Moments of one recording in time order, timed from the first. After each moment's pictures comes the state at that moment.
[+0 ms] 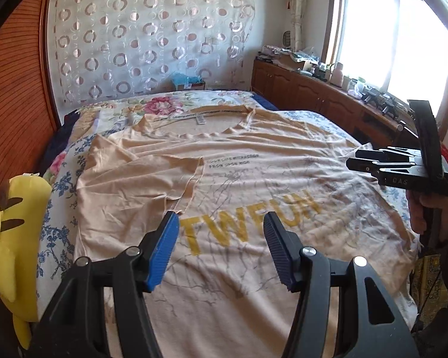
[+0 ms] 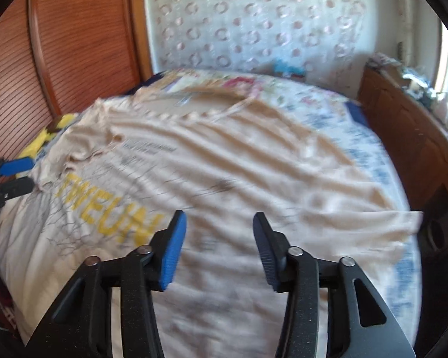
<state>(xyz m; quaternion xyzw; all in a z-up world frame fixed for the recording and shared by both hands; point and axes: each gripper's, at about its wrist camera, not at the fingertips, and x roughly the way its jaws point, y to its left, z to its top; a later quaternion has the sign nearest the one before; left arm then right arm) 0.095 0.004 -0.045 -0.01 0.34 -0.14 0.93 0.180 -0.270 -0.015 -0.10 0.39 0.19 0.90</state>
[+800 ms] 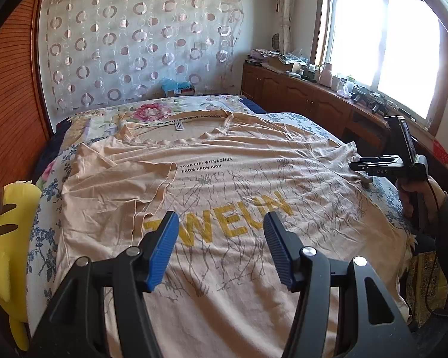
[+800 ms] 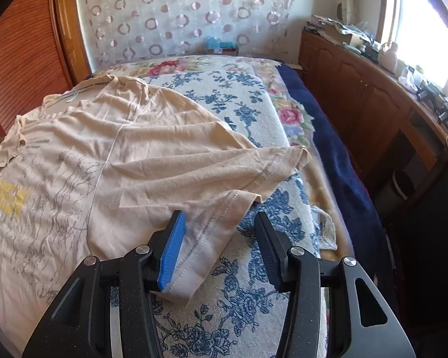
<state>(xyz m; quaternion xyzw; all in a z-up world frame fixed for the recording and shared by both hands) 0.081 -0.026 -0.038 -0.01 0.33 -0.15 0.93 0.203 -0.418 -0.037 -0.06 0.44 0.07 0.90</state>
